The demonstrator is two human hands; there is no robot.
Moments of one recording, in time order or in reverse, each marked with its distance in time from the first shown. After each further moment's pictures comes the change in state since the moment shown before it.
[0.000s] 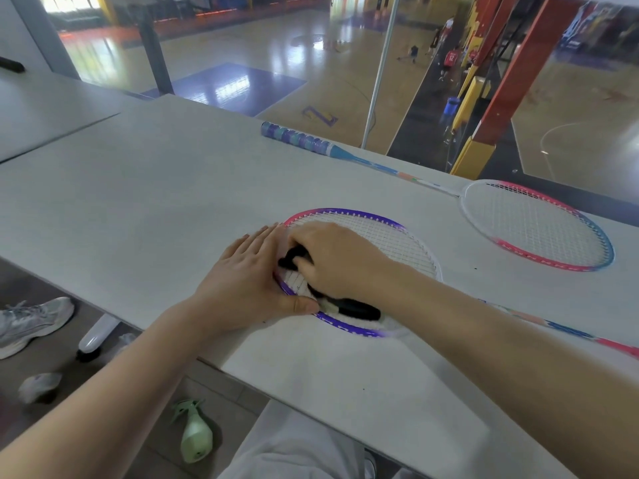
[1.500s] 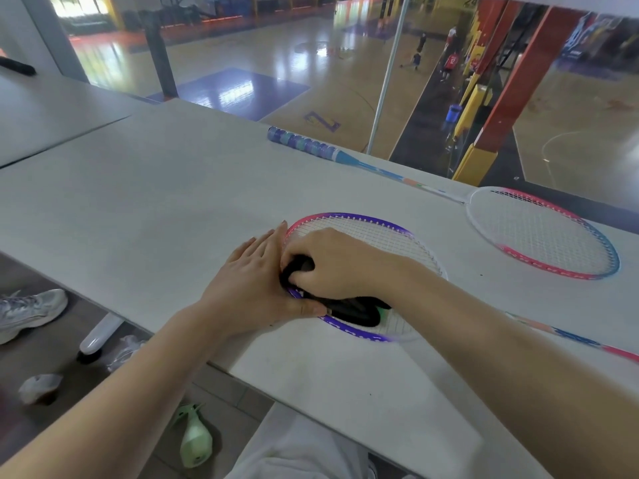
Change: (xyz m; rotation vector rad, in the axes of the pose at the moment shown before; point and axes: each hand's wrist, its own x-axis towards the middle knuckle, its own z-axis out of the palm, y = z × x) left_hand -0.003 0.004 -0.004 -0.038 -0.027 -0.036; right_hand 0.006 -0.014 -0.014 0.092 -0.251 0.013
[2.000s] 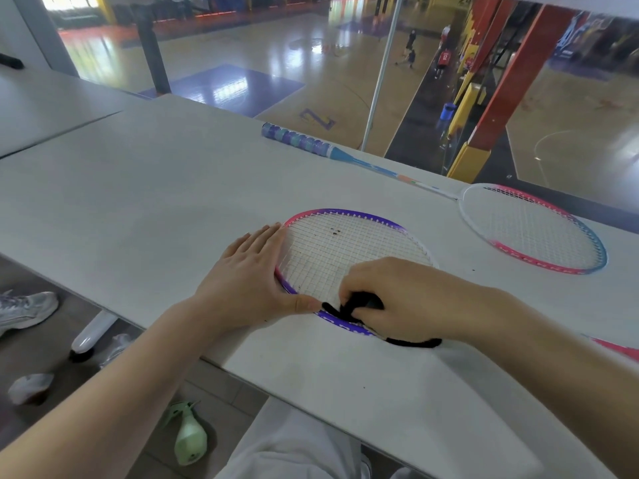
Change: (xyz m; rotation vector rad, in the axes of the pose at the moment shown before) left_hand 0.001 -0.004 0.002 0.130 -0.052 0.014; right_hand -0.082 0.024 -0.005 -0.140 -0.079 0.053
